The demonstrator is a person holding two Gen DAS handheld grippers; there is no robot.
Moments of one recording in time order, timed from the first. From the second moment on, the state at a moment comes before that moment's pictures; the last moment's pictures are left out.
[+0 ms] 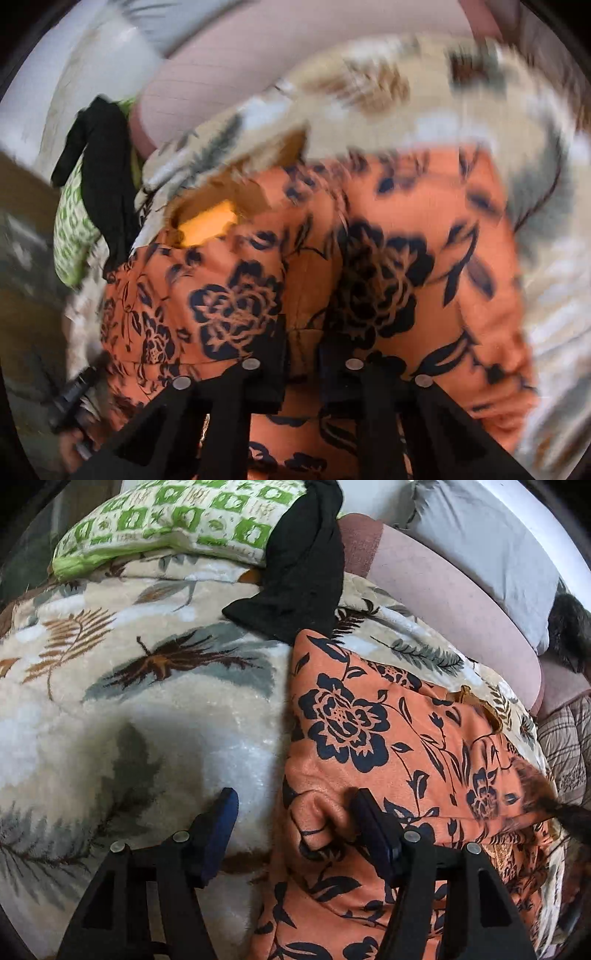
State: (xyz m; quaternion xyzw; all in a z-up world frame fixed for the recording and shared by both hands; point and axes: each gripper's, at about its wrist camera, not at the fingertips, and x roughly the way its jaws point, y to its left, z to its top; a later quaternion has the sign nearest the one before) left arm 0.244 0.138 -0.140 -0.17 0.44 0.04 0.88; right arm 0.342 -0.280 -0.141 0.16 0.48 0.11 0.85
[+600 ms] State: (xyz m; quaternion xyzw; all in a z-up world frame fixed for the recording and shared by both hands) left arm 0.290 0.141 -0.142 -0.16 0.48 0.03 0.86; right arm 0.388 -0.311 -0.162 0.24 0.50 0.12 0.82
